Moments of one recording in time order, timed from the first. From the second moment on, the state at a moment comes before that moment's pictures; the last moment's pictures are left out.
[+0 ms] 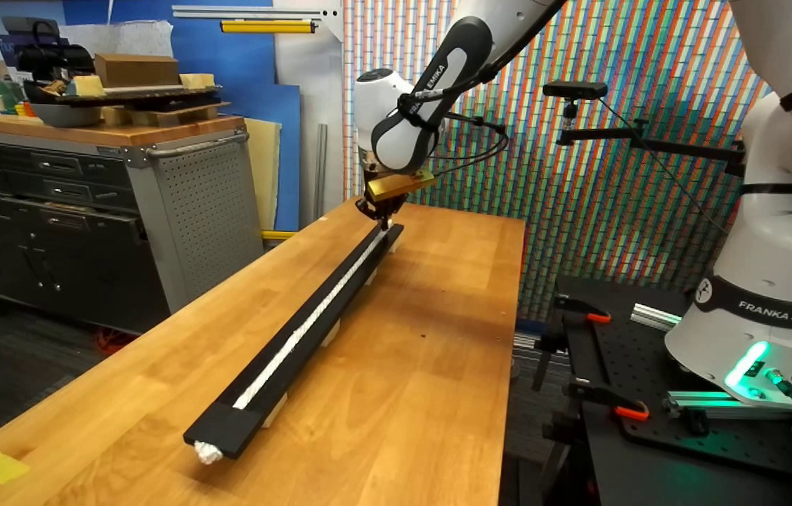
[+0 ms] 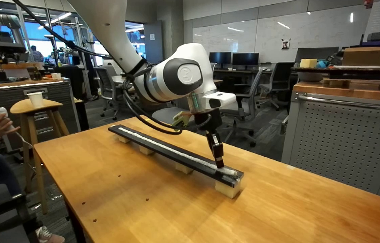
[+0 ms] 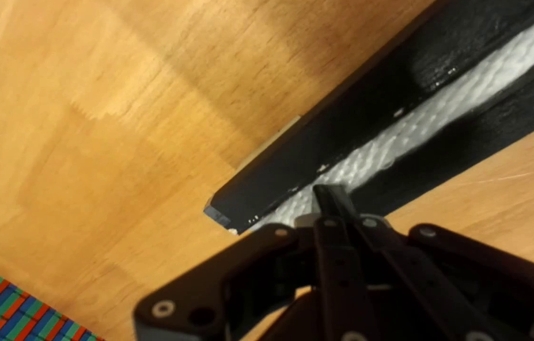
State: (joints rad) arm 0.08 0.64 -0.37 -1.88 -0.16 2.59 0.69
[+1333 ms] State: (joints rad) arm 0.06 0.65 -0.35 -1.88 -0.17 2.63 0.72
